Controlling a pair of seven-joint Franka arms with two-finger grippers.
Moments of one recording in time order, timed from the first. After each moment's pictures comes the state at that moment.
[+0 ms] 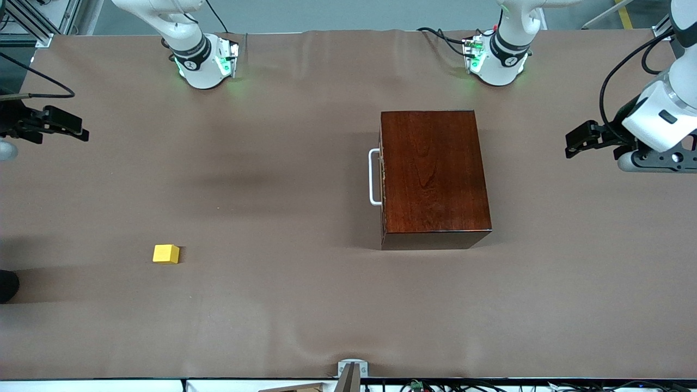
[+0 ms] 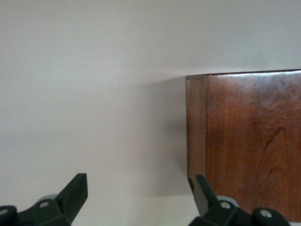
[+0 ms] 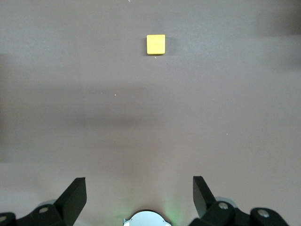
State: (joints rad) left arm 0.00 0.04 -0.12 -1.56 -0.02 1.58 -0.07; right arm -0.04 0.04 -0.02 -1.52 0.04 1.40 -0.08
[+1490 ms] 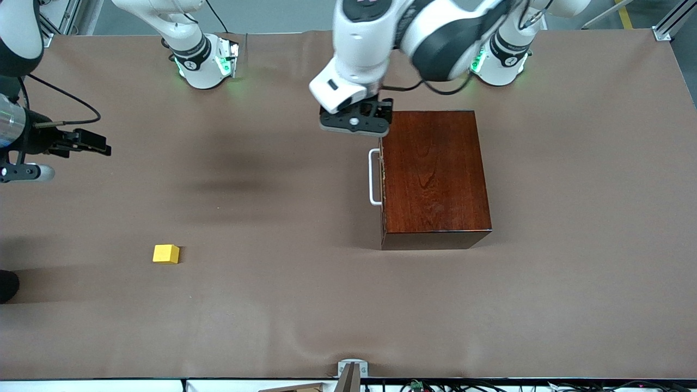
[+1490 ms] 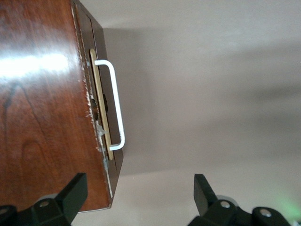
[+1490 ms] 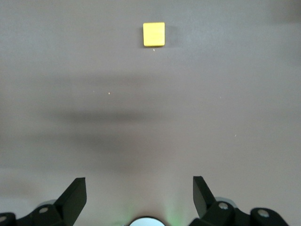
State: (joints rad) left arm -0.57 0.43 -0.39 -1.31 0.10 1.70 -0.84; right arm -0.04 0.04 -0.03 -1.68 0.04 1.54 -0.08
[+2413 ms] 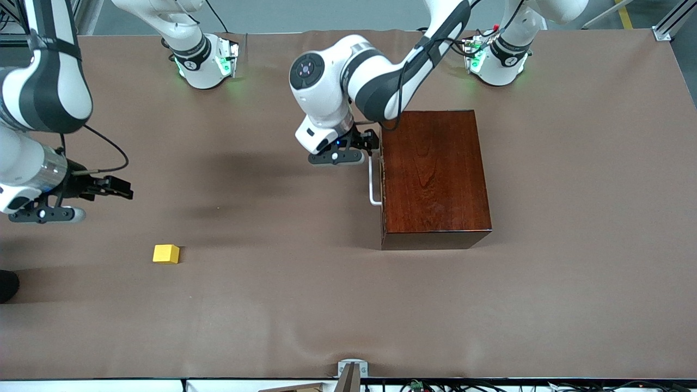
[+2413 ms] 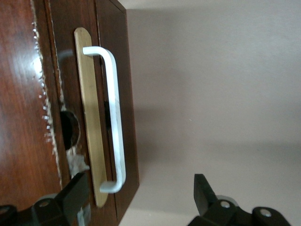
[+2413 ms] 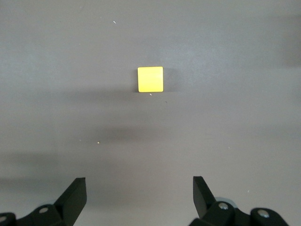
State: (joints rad) left arm -0.89 0.64 -0.04 -1.29 0.15 1.74 -0.91; right arm -0.03 0.17 -0.03 -1.79 0.04 1.89 -0.08
